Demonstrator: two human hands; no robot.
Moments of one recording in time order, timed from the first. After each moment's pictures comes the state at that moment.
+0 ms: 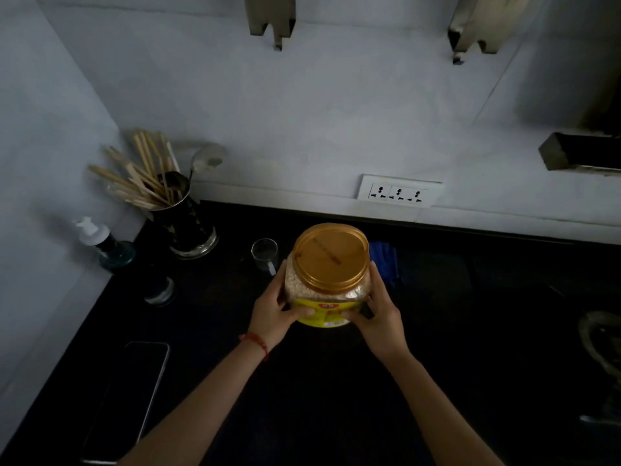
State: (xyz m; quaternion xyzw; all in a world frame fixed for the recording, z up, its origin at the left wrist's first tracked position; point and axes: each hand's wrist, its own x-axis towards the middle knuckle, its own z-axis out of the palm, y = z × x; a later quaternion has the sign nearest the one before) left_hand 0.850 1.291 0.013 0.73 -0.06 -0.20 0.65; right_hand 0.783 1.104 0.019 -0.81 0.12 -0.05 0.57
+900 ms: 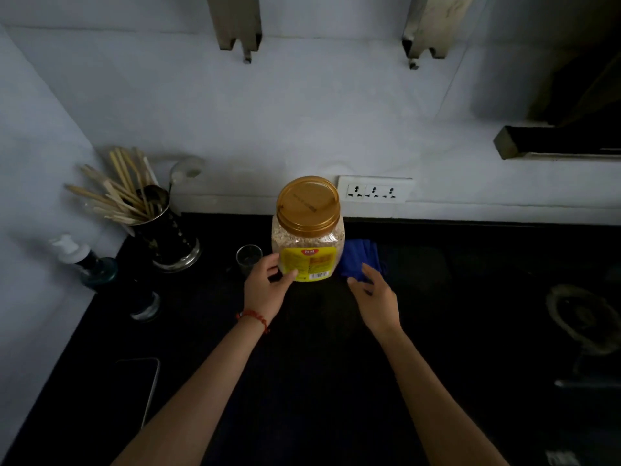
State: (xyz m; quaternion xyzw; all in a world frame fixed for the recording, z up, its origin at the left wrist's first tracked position) left_hand 0.874 1.267 0.041 0.83 -0.02 -0.09 0.56; right_hand 0.795 1.096 0.030 -0.79 0.31 -0.05 0.53
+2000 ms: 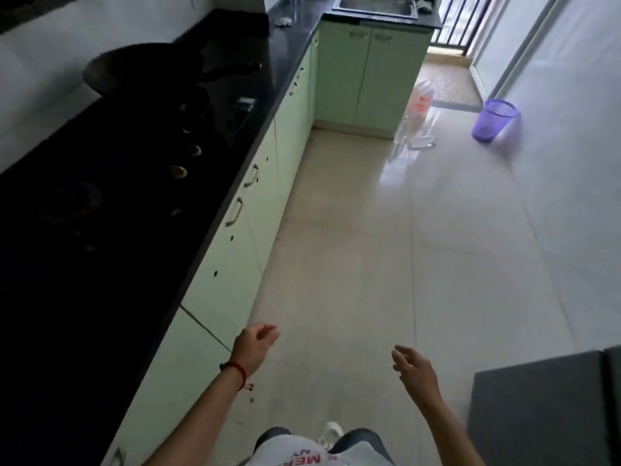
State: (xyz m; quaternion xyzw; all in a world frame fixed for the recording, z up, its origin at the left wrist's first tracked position) left_hand 0.347 1.125 -0.048 0.66 -0.49 -0.53 0.19; right_hand 0.063 1.220 -0.058 -0.27 0.82 -0.27 0.42
